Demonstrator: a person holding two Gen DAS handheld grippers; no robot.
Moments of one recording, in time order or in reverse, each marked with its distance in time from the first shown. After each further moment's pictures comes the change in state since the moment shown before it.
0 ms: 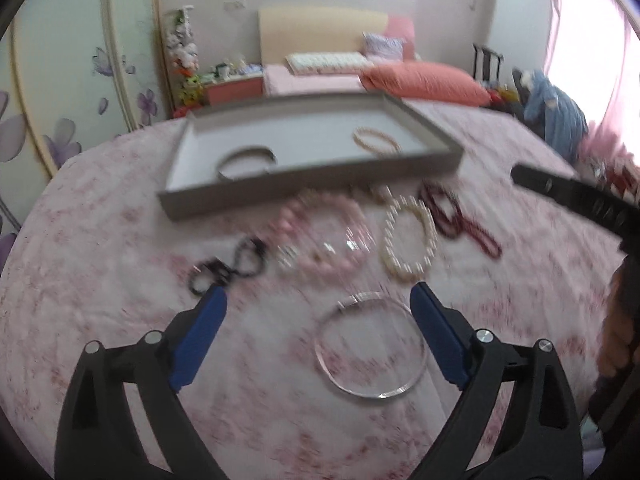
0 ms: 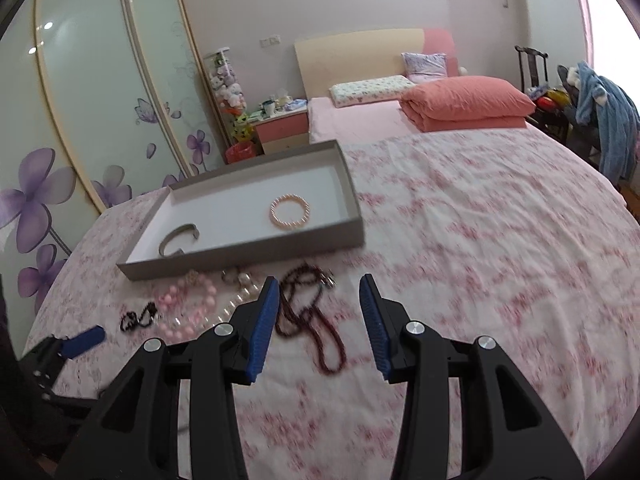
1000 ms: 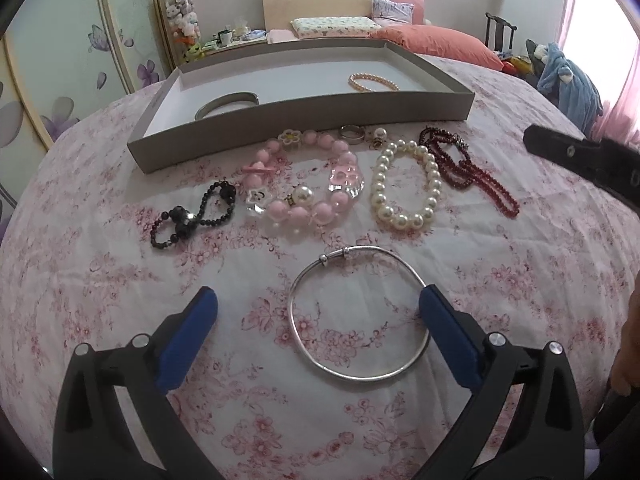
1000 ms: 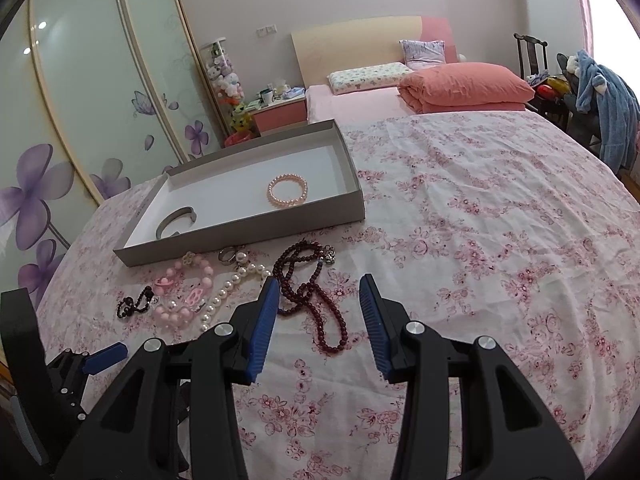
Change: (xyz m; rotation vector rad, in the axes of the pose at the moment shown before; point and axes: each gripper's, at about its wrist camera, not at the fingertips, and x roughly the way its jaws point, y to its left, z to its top) left arm 0.024 -0.019 -0.016 -0.028 0.117 0.031; right arm 0.010 0.000 -0.014 0.008 0.043 0.003
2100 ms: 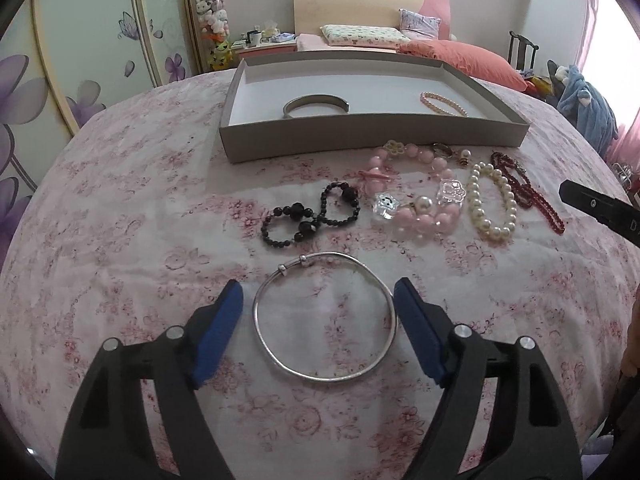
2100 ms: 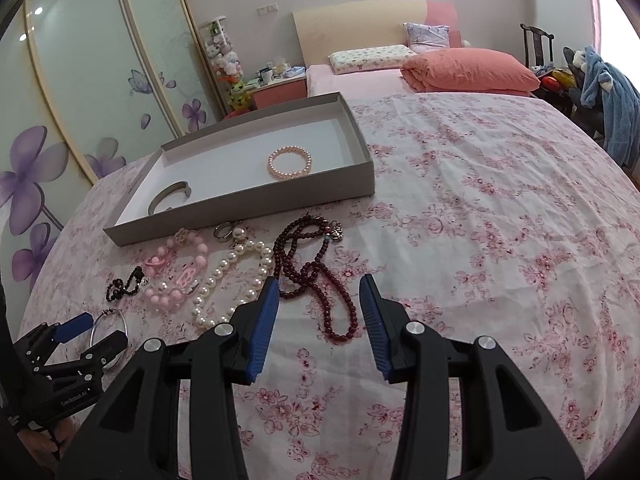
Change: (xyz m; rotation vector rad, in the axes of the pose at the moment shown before) left arm -0.007 0.072 -0.004 -0.061 -0.024 0.048; right arm 0.020 0.008 -0.007 -0.023 0.077 -0.011
